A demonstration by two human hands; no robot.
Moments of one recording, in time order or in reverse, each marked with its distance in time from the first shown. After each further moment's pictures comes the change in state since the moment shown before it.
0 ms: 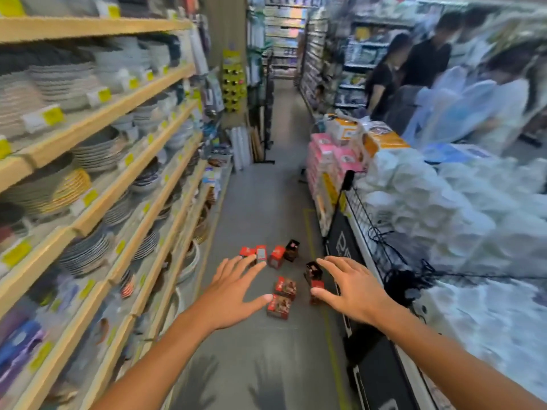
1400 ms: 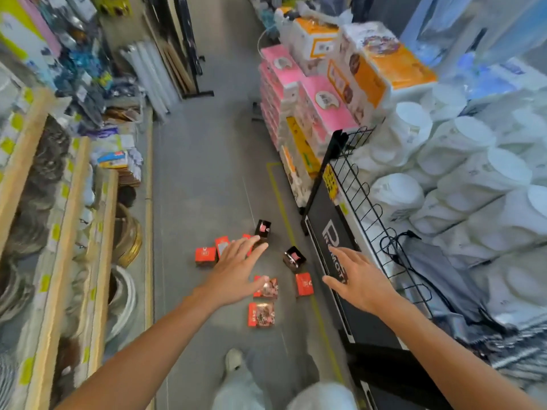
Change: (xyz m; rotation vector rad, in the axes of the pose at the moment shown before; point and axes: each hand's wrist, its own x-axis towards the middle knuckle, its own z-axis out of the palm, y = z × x) left_hand 0.576 -0.163 0.094 -0.113 -0.273 0.229; right_hand 0.422 0.255 0.113 0.178 -0.269 0.438
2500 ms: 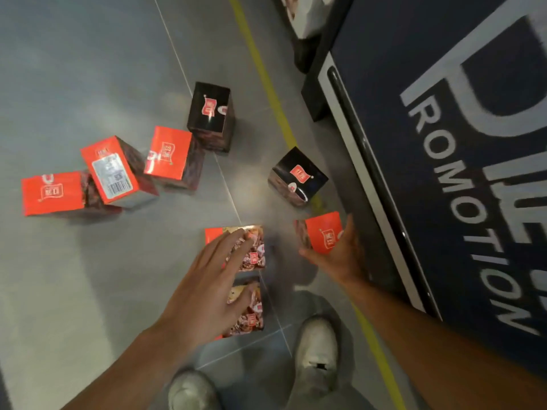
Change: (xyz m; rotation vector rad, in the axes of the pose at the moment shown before) left_hand 0.271 -0.251 0.551 -0.122 -0.107 0.040; right_hand 0.388 0.185 0.643 0.549 -0.011 0.734
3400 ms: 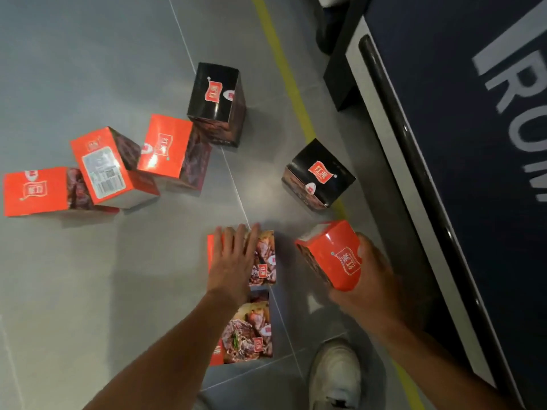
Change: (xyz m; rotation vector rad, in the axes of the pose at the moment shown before) left_hand 0.085 -0.068 0.140 0.613 -0.235 -0.277; right_hand -0.008 0.021 0.002 -0.177 -0.076 -0.228
